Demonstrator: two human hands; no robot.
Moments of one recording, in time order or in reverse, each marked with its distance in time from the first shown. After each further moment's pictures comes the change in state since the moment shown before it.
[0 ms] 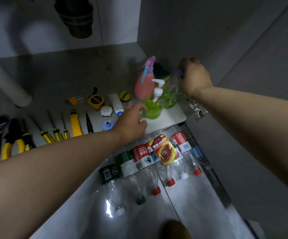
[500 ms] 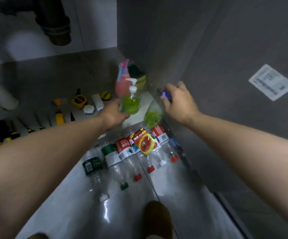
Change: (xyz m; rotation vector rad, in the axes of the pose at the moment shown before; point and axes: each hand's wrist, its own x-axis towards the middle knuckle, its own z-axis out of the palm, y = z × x) left_hand -0.013 0.055 -0.006 -0.095 -0.019 -0.192; right_hand -0.121 0.034 -0.045 0.210 -0.014 -0.052
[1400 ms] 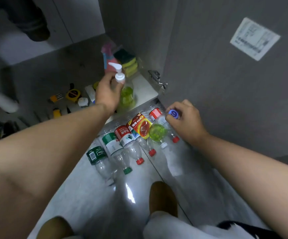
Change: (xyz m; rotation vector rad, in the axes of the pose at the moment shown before) left_hand 0.002 0.035 0.027 -0.116 0.276 0.121; right_hand -0.110 0.050 0.019 0.348 0.015 0.249
